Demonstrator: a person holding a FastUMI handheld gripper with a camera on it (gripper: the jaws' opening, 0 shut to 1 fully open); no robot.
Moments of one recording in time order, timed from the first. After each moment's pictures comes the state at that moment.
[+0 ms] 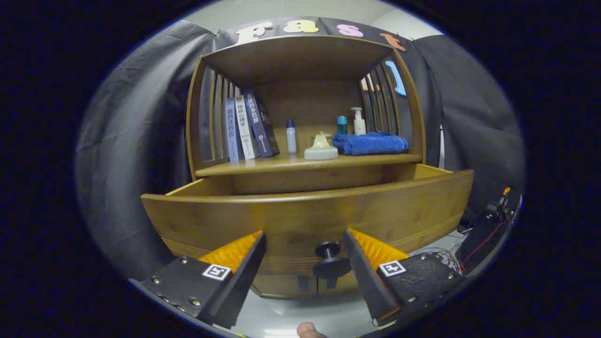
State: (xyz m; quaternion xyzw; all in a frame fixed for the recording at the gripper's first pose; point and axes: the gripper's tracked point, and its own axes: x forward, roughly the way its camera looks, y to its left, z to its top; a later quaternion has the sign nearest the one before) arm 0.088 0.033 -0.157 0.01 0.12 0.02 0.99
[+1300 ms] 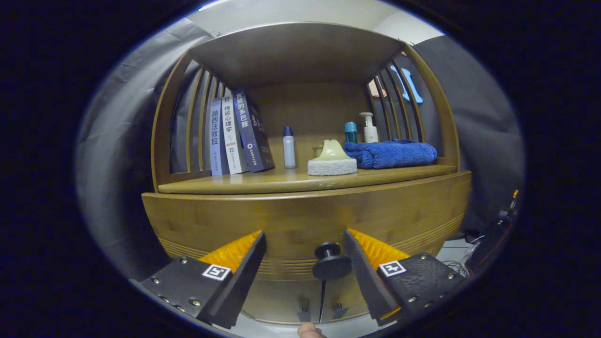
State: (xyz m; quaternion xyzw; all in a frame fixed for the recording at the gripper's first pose) arm 0.201 0.047 -0.161 0.01 0.05 0.01 1.00
